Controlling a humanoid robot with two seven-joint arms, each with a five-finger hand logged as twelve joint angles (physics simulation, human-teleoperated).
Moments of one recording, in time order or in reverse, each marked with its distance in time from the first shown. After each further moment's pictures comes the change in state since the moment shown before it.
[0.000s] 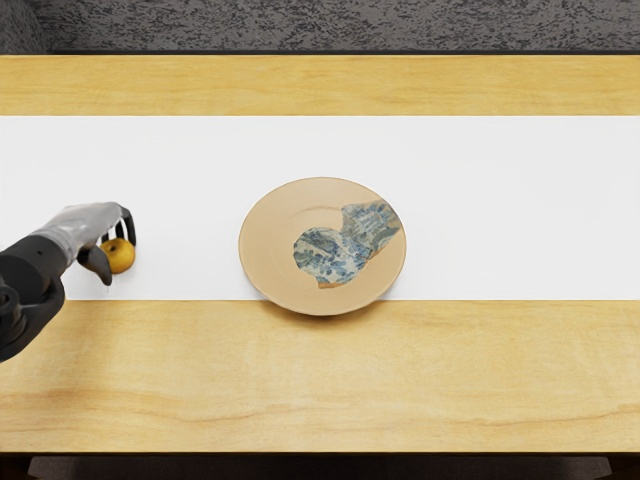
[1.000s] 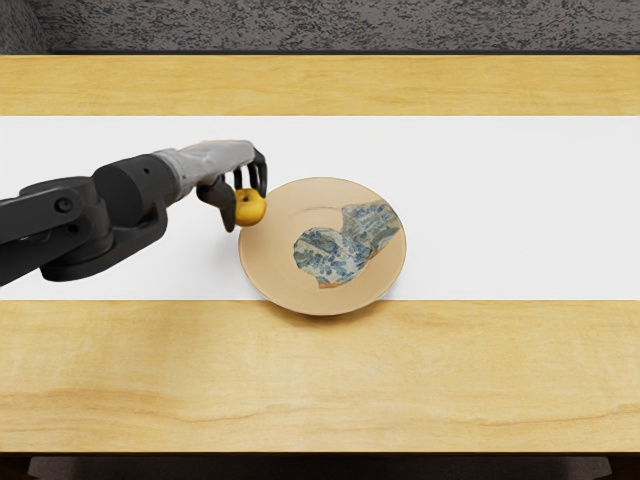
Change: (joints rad) left arm -0.160 -0.255 -0.264 -0.040 -0.105 -0.324 0.001; right arm -0.006 0.000 -0.006 0.001 0.001 0.000 0.000
